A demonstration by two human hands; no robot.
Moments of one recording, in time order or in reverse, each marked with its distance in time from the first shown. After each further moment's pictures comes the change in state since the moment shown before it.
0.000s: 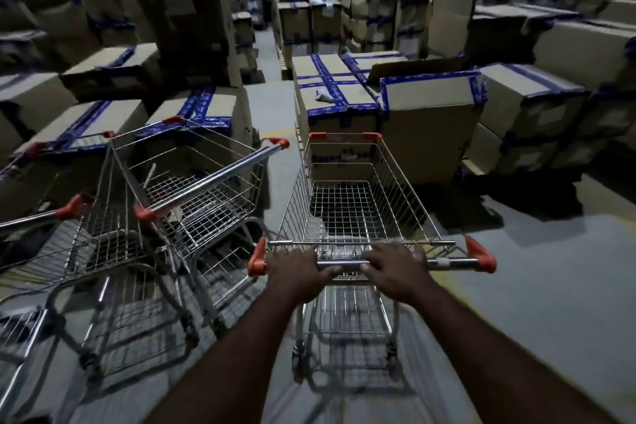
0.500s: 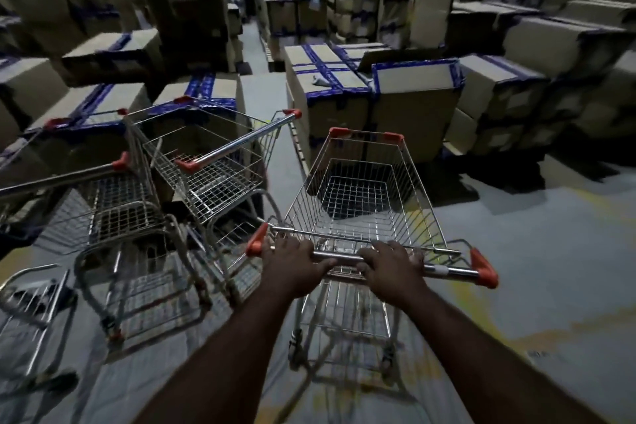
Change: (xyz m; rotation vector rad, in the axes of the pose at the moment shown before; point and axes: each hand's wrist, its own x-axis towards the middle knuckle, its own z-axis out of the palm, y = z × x) left_hand -0.178 -0.081 0.041 -0.035 0.086 0.089; right_hand -0.176 -0.122 0.059 -0.062 0.068 0.122
